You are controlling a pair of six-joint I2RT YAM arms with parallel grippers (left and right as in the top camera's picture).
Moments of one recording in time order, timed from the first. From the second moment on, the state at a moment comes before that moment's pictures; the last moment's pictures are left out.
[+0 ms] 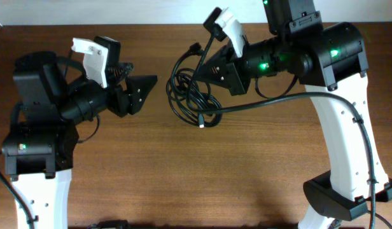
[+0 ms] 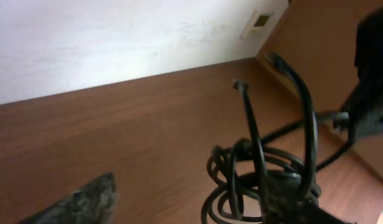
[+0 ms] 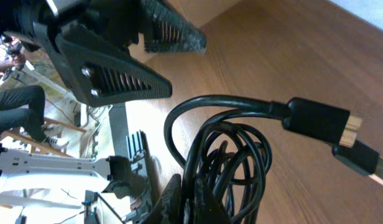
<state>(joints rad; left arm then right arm) 0.06 1.19 1.50 -0.84 0.75 0.06 0.43 1.89 2.52 -1.47 -0.88 -0.22</state>
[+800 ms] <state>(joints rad) 0.06 1.19 1.50 -0.91 0.81 0.22 0.43 1.89 2.52 -1.39 -1.10 -0.13</state>
